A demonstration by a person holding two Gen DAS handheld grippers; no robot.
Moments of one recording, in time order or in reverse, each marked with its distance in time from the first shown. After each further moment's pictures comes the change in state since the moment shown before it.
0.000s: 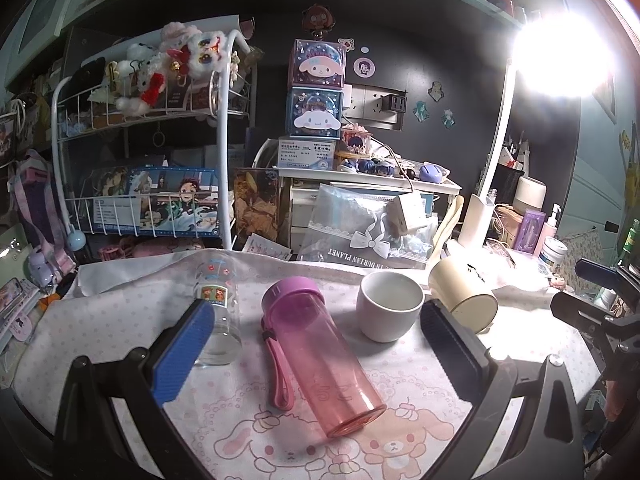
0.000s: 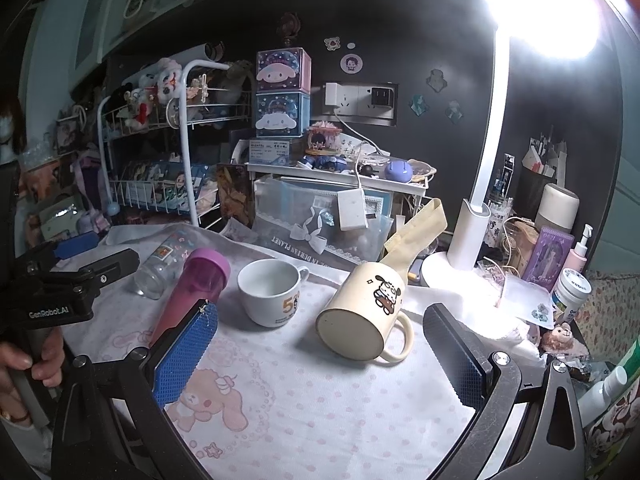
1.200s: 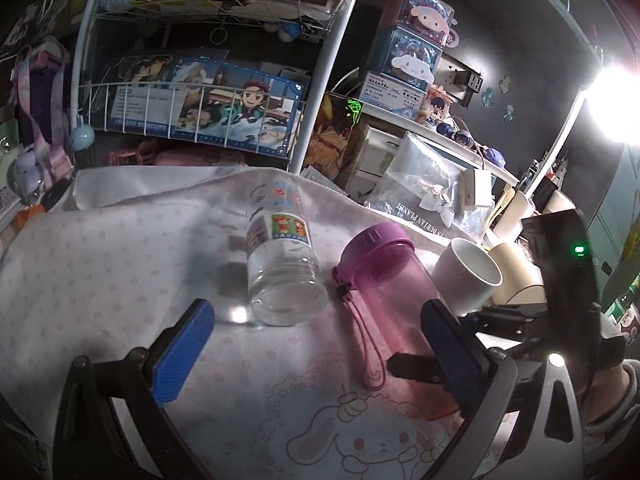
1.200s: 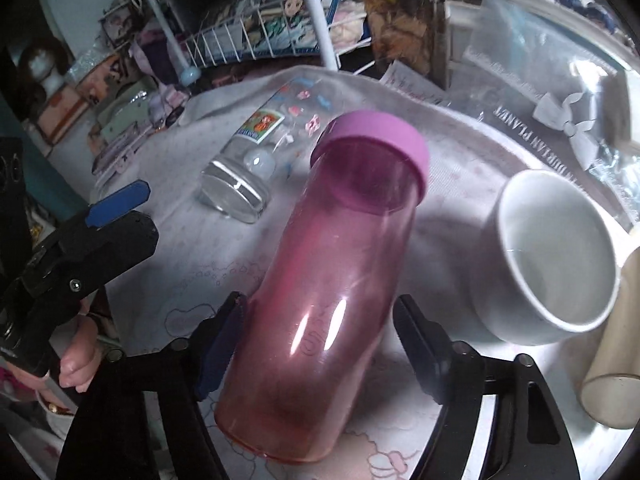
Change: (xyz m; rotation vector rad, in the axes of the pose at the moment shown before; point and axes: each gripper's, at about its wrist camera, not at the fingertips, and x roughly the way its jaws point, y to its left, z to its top) left arm 0.048 0.104 -0.035 -0.218 0.172 -0.043; right arm 0.208 0.125 -0.008 -0.085 0.583 0.509
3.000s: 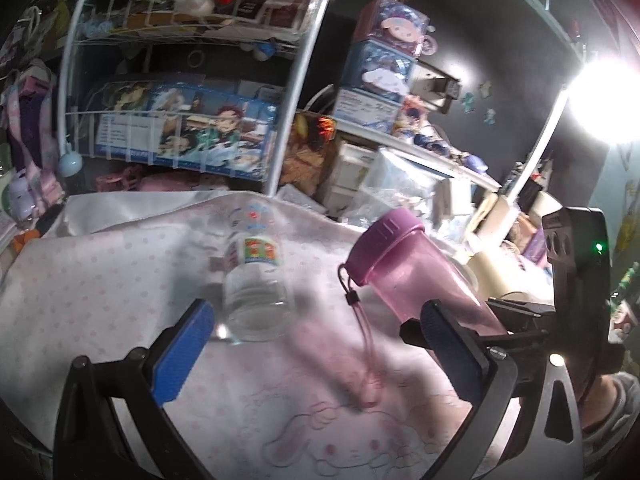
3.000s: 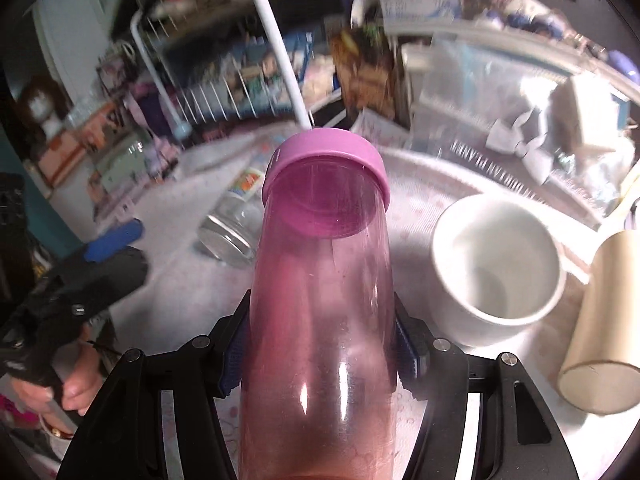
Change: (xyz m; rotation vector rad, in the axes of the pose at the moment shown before) left arm -0.012 -0.022 0.013 0.043 -0.034 -0.052; right arm -0.043 -0.008 -0.014 0.064 -0.216 -0.031
